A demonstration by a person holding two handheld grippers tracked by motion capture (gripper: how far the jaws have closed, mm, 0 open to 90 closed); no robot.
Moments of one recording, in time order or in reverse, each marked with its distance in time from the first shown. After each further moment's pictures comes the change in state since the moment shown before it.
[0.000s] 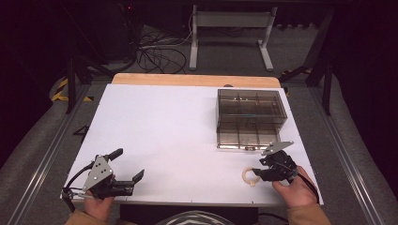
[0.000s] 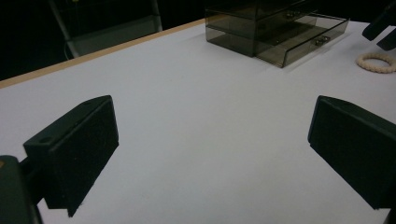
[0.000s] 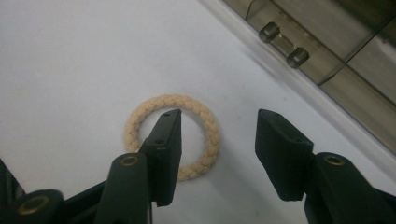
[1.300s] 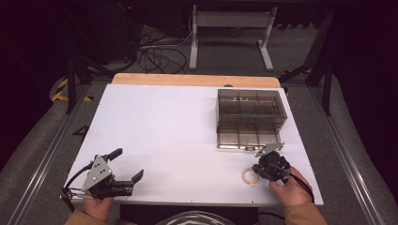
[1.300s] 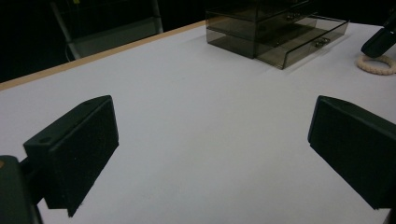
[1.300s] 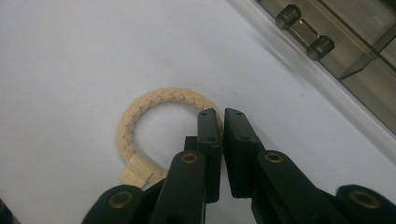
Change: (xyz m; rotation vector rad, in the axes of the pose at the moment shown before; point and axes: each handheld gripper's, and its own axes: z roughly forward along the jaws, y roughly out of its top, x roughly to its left) left arm 0.001 0.000 -0.002 -0.005 0.002 0.006; right arm 0.008 0.005 0.012 0.048 -0.034 -0.012
